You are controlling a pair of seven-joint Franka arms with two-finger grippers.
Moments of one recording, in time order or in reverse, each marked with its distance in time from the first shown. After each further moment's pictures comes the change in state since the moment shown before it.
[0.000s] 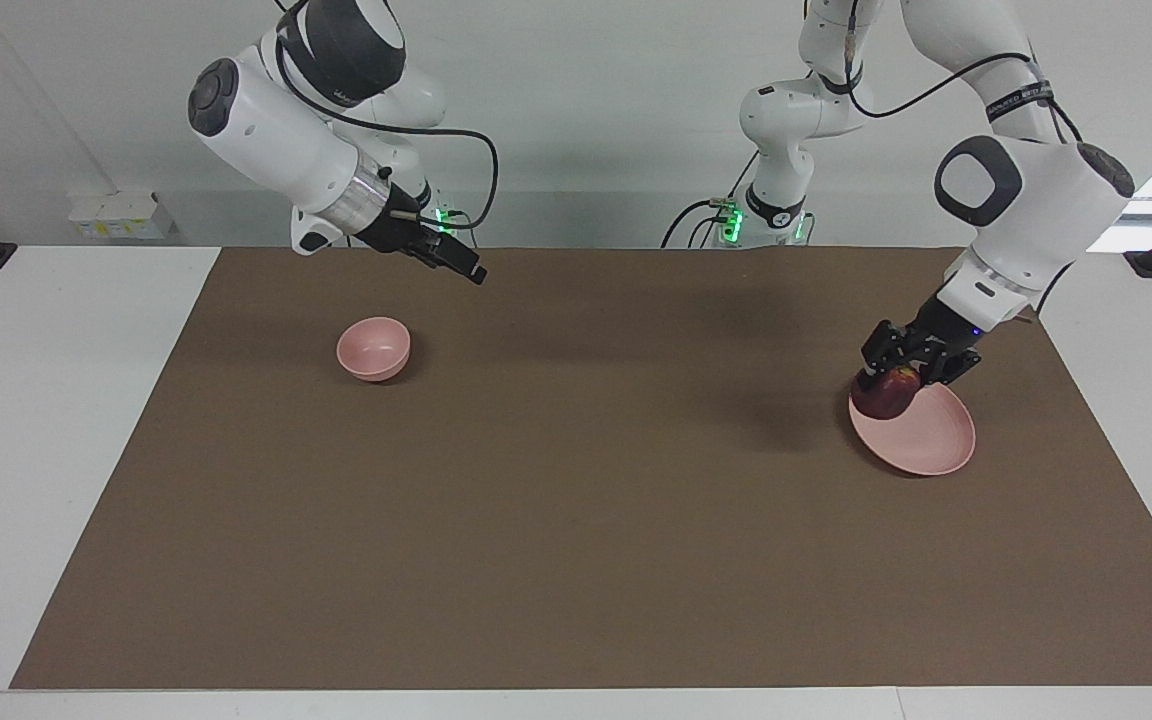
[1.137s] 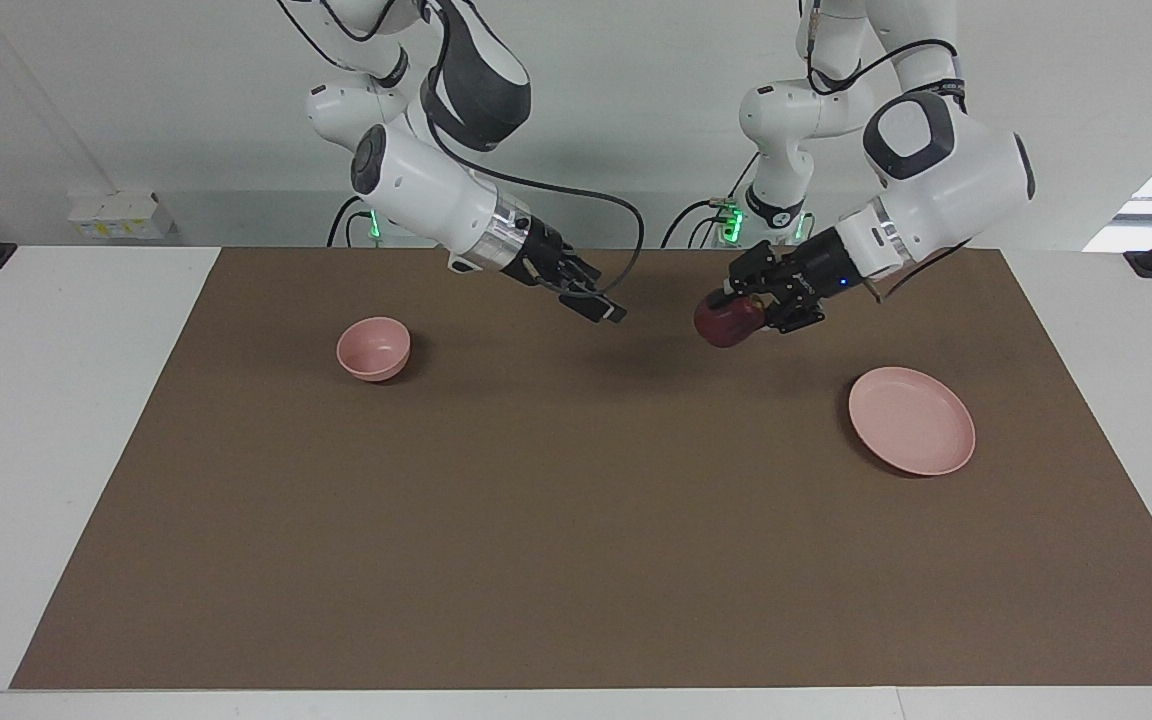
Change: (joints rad) left arm -0.042 -0.066 -0.178 -0.032 -0.472 -0.145 0.010; right arm 0.295 0.136 0.002 -0.003 0.323 0.461 0.547
